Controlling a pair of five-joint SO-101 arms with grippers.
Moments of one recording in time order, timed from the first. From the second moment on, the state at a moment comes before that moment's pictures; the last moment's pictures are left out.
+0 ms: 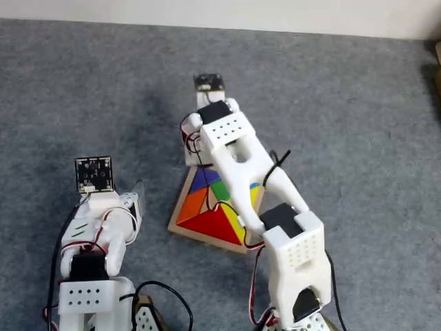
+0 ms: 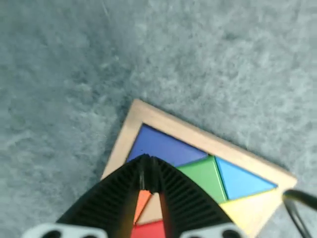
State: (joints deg) left arm -10.4 -85.9 89.2 45.1 5.8; right arm -35.0 27.0 -18.9 77.8 -18.2
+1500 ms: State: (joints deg) left arm -10.4 -85.9 89.2 45.1 2.9; right arm -22.9 -63.5 58.2 65.7 -14.5
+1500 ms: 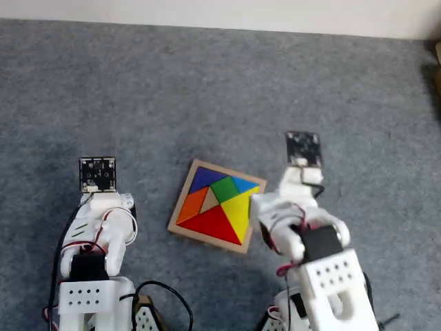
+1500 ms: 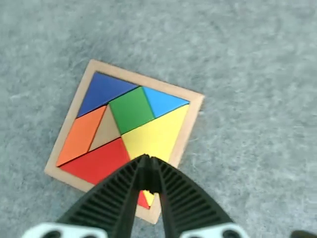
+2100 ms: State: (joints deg) left arm -10.4 -101.4 89.5 59.3 2.6; right arm -17.5 -100.6 84.4 65.7 -14.5
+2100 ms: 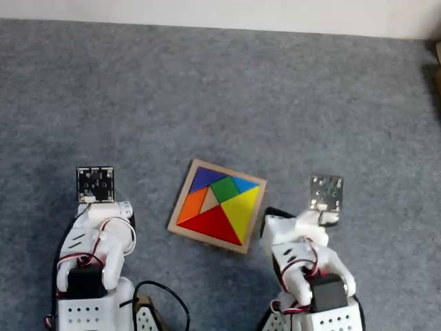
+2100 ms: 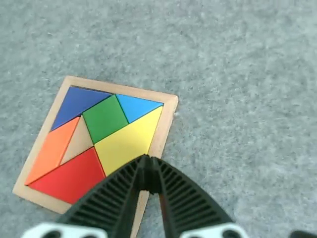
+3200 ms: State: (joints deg) left arm -0.7 -101.4 96.0 68.8 2.4; right arm -12.2 -104.6 95.8 70.6 -7.2
